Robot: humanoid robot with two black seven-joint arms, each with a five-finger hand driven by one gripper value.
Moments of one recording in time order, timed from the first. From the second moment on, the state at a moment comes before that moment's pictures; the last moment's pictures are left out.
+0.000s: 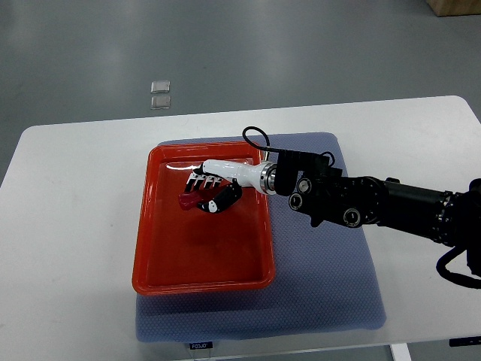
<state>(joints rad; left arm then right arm) -0.04 0.00 0.07 -0.27 0.12 -0.01 0.06 1.06 0.00 0.04 0.81 -0.99 0.05 0.13</state>
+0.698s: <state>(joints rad) -0.04 0.00 0.07 -0.26 0.12 -0.01 0.06 1.01 -0.02 0.49 0.81 -0.68 0.05 0.18</state>
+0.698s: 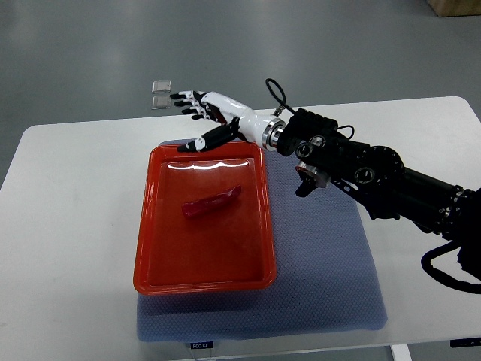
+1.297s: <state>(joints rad) -0.04 0.00 0.07 -0.27 0.12 -0.01 0.06 0.65 -0.06 1.11 0.81 -0.12 0.17 0.18</state>
